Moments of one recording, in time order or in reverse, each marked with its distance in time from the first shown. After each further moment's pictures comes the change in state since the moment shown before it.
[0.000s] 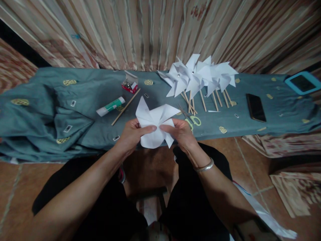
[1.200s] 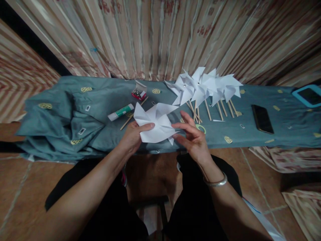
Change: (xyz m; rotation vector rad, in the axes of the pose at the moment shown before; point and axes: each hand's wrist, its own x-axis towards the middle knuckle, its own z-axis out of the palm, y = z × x) left_hand 0.010 0.008 -0.012 -0.131 0.112 0.033; right_hand -0.009 -0.005 -0.024 -0.494 -0.016 -0.598
